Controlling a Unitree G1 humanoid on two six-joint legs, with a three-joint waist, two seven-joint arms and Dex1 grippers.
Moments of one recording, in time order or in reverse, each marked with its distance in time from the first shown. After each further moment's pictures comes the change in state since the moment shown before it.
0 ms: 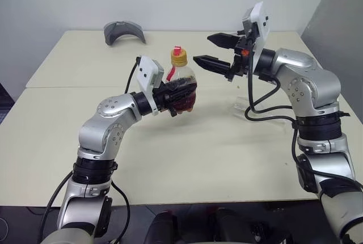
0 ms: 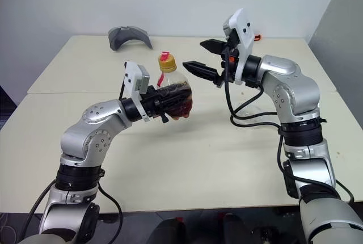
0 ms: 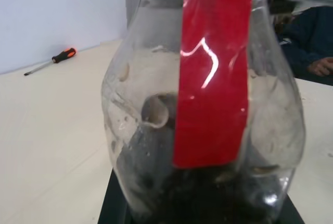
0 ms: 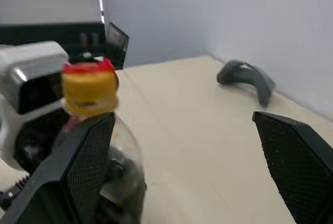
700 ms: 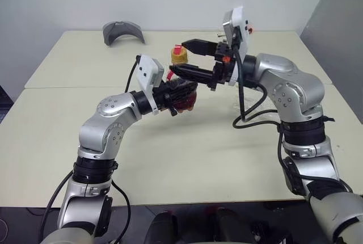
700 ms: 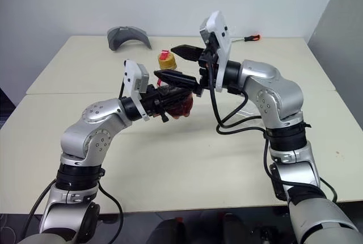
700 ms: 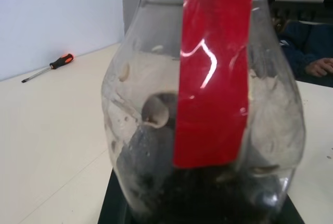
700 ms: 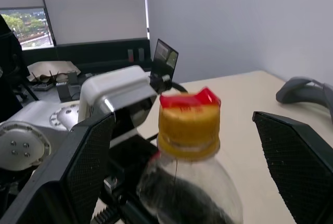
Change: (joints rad) left arm -0.002 -0.003 0.000 0.001 0.002 -0.009 -0.002; right arm -0.008 0.144 0.024 -0.105 0.069 0.067 -0.003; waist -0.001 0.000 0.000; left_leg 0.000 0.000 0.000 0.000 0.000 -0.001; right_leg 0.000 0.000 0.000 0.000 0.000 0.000
